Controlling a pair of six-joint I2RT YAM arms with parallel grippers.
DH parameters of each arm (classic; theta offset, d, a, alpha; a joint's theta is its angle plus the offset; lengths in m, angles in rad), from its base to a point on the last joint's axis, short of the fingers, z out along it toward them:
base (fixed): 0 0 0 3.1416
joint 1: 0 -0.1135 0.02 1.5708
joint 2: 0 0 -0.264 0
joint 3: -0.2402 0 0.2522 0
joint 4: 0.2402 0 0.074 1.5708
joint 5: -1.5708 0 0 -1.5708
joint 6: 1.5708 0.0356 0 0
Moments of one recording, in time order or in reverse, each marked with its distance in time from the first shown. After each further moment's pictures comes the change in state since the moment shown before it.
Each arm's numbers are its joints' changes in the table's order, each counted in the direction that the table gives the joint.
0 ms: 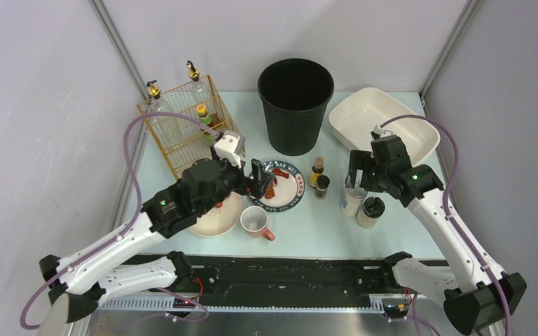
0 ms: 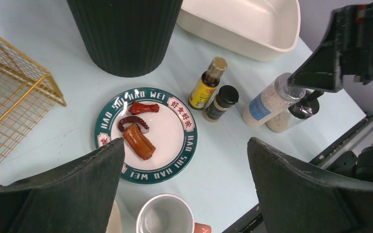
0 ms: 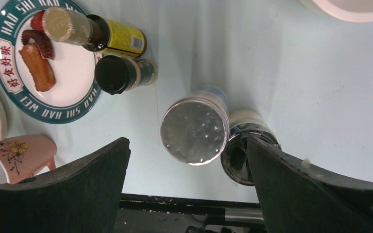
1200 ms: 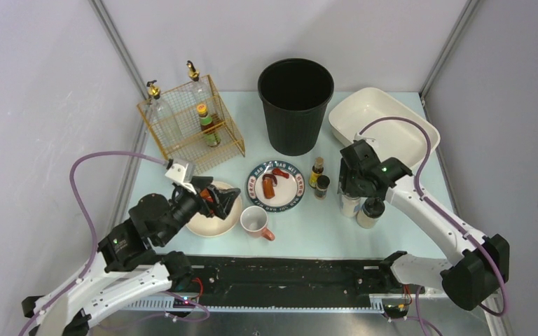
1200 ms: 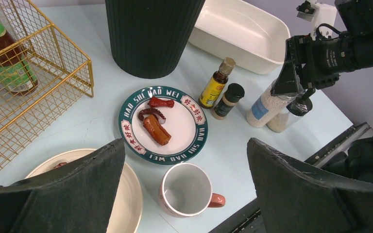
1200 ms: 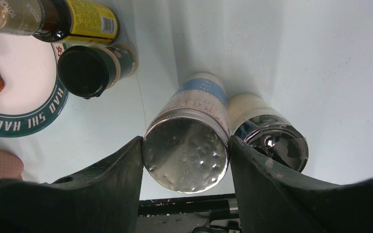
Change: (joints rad) left arm 0.000 -0.459 0.183 0.121 0.058 0.010; right arm -0.182 0.189 0.007 0.025 -0.192 0.172
